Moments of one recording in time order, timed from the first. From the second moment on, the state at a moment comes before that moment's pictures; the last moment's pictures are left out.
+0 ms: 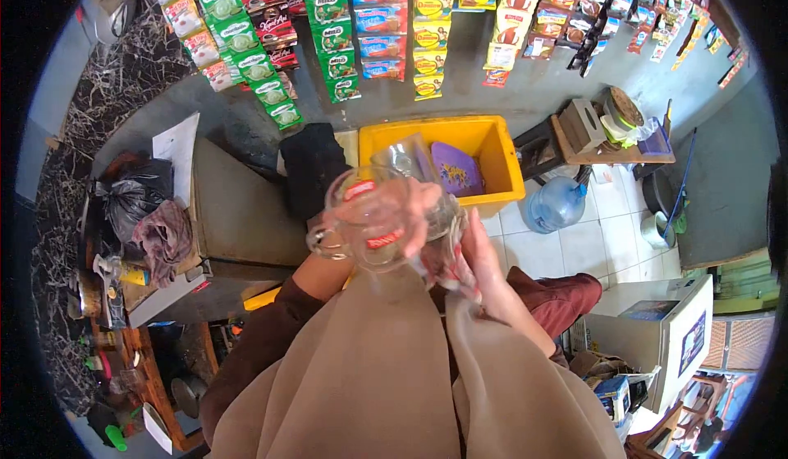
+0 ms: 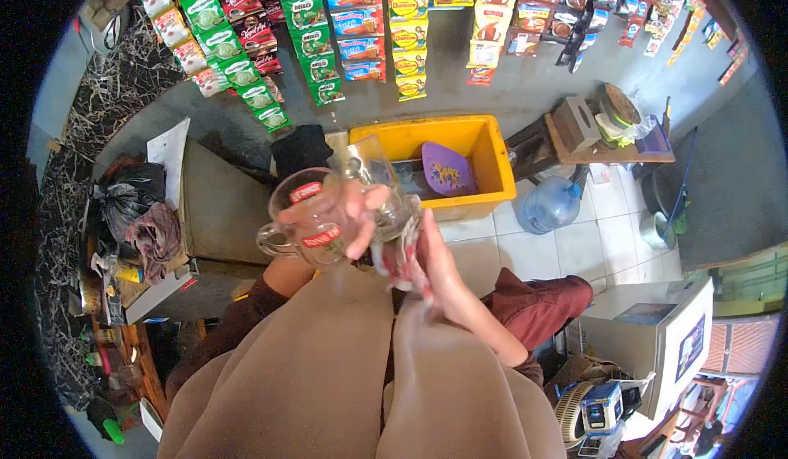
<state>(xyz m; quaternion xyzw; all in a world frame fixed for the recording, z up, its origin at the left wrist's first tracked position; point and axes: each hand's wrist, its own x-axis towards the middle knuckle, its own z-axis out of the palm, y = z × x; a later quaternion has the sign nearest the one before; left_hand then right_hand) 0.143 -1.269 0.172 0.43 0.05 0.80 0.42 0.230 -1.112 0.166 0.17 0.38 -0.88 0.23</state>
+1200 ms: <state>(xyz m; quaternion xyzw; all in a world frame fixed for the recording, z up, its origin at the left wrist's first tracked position) 0.173 -1.292 0.178 0.43 0.09 0.58 0.68 0.166 -1.102 0.195 -0.48 0.63 -0.39 0.47</state>
